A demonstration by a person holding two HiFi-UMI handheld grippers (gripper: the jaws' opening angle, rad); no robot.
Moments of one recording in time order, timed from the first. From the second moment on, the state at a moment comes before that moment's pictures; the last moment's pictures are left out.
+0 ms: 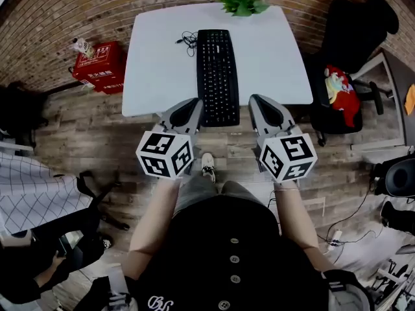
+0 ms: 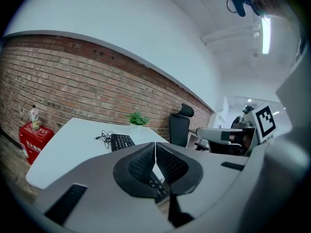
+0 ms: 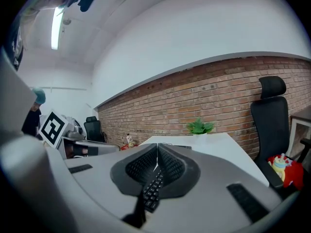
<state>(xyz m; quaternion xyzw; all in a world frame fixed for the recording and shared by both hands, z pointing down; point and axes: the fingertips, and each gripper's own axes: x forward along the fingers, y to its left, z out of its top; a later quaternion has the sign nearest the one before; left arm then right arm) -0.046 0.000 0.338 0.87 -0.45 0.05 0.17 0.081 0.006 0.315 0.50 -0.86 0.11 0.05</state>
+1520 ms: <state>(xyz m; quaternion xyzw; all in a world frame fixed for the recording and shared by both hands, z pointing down) -0.061 -0.099 0.414 0.86 -0.41 0.06 0.29 0.069 -0.118 0.396 0.48 -0.85 0.20 0.12</state>
